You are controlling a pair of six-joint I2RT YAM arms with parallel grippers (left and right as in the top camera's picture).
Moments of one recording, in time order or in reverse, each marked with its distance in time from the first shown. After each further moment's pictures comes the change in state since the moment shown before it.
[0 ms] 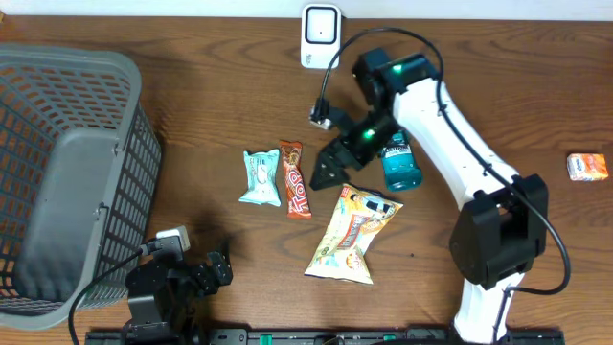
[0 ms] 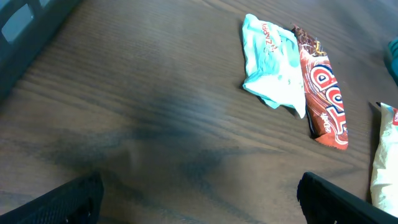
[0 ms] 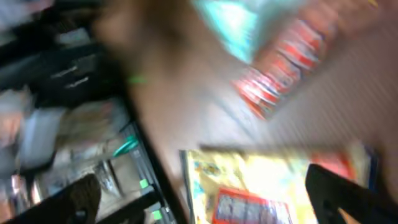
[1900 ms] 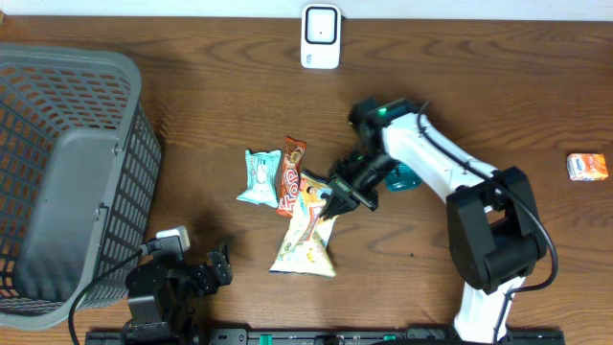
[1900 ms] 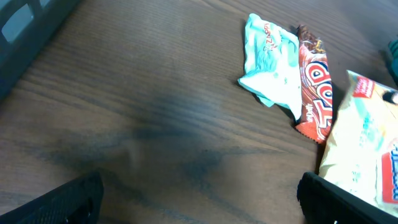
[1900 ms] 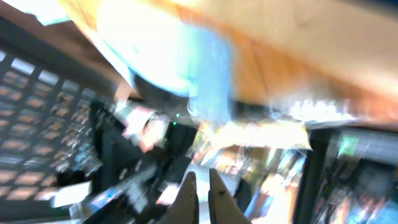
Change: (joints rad) left arm 0.000 0.000 0.000 0.000 0.000 0.000; right arm 0.002 -0.020 -0.370 0.108 -0.296 1.074
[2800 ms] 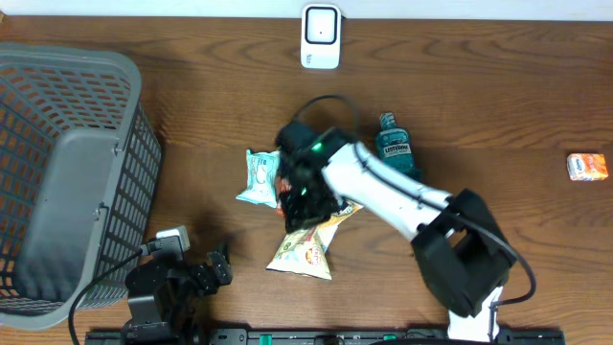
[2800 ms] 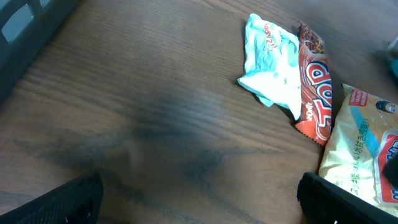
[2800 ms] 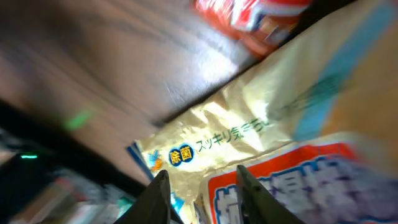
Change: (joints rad) left arm 0.000 0.000 0.000 0.000 0.000 0.000; right arm 0.360 0.000 0.060 0.260 0.508 -0.389
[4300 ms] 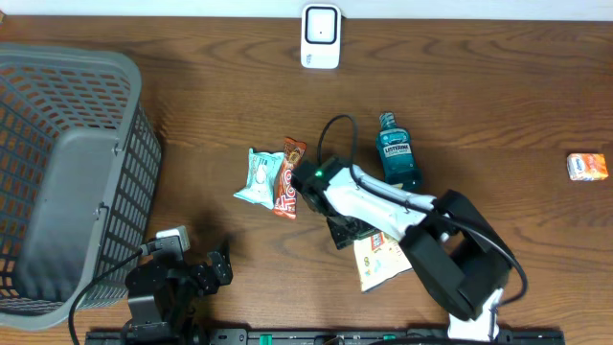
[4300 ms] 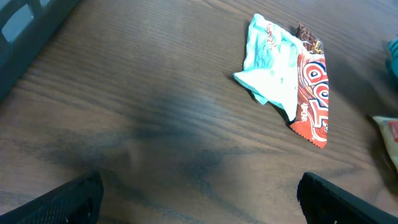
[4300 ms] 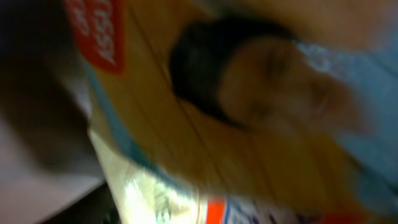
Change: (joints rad) left arm 0.000 0.000 0.000 0.000 0.000 0.000; right arm 0.004 -0.014 -0.242 -0.083 0.653 0.162
